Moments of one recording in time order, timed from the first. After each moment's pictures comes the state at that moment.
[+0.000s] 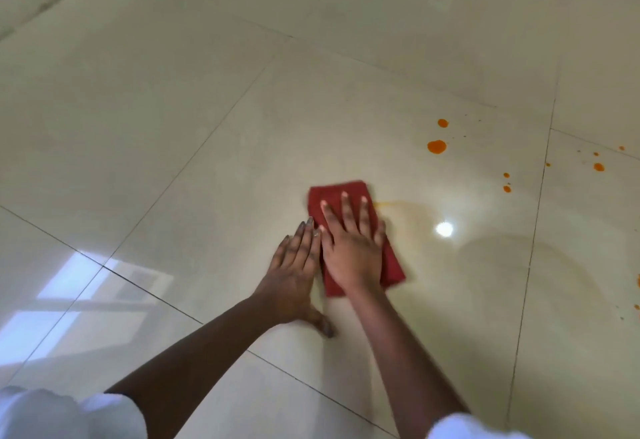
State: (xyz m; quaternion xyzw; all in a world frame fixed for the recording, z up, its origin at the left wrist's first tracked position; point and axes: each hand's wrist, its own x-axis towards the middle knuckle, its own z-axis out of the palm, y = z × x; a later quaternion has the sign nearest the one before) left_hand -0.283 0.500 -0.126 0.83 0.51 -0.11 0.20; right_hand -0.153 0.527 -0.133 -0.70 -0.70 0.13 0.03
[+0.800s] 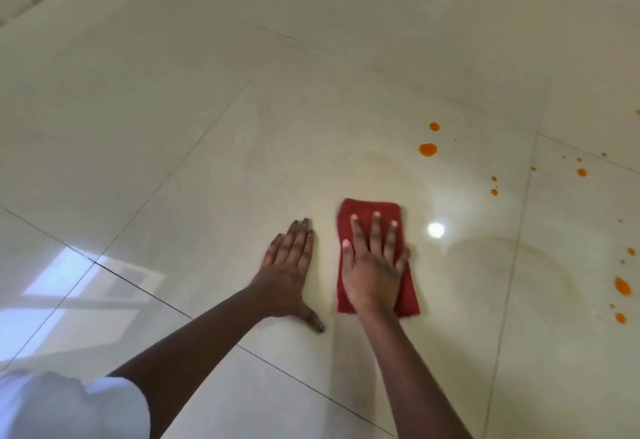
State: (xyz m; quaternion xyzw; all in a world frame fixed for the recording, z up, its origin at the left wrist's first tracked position) left_hand -0.280 0.504 -0.114 0.82 0.50 -0.15 0.23; right_hand -0.121 0.493 -0.134 -0.78 -0.62 0.12 0.01
